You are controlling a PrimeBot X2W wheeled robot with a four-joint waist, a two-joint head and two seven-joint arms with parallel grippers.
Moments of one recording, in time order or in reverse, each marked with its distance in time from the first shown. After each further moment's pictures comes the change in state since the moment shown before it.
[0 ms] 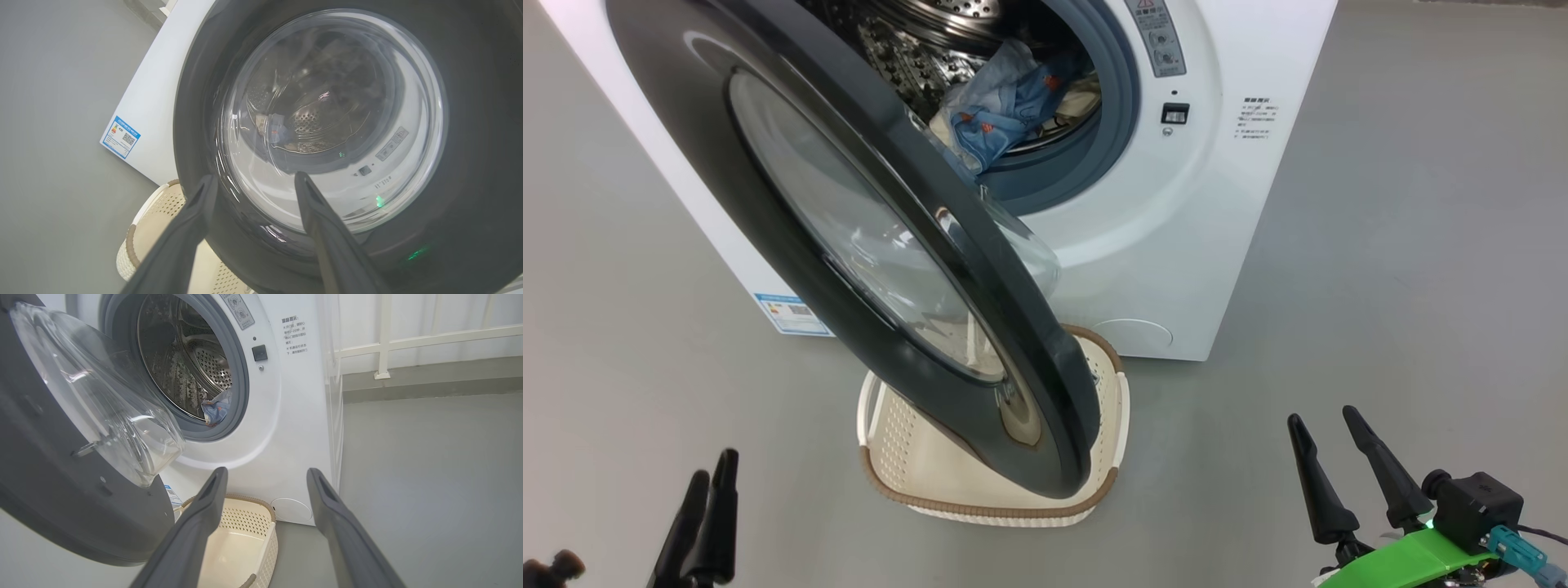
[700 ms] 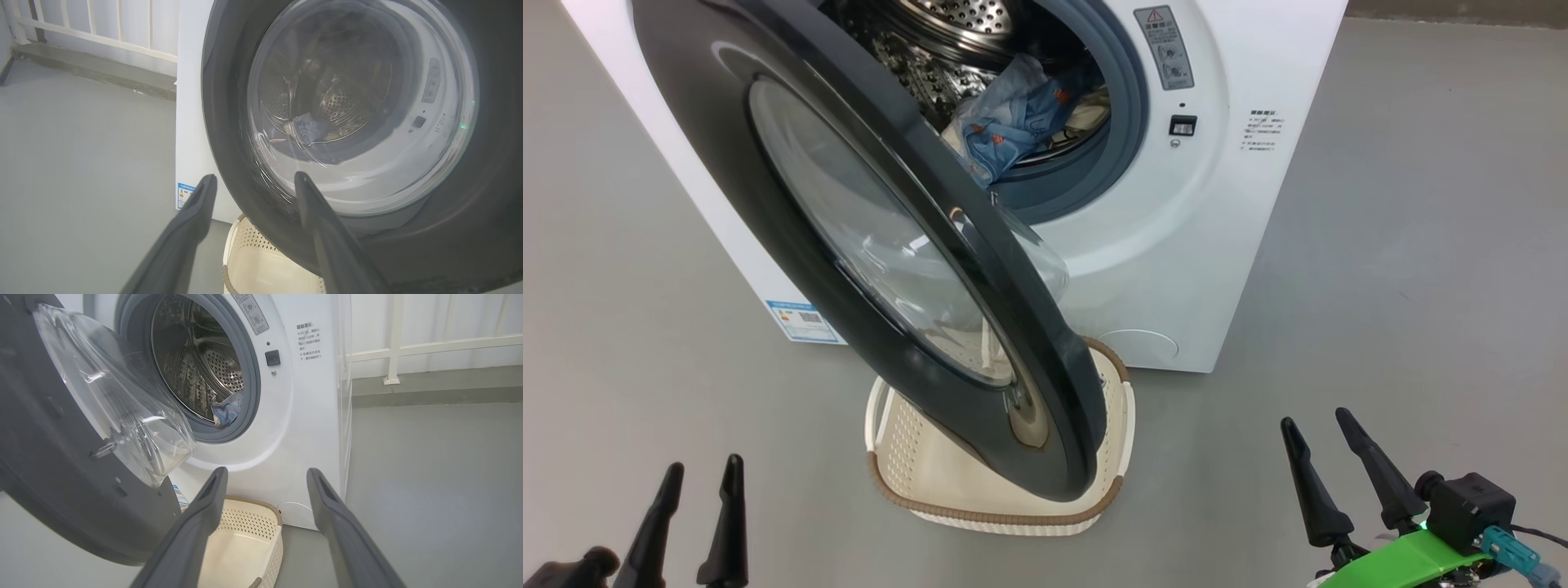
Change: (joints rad) left arm 0.006 -0.126 0.158 0.089 0.671 -0.002 -0.033; right arm -0.002 -0.008 0.020 0.003 0.000 0.000 0.000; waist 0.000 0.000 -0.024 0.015
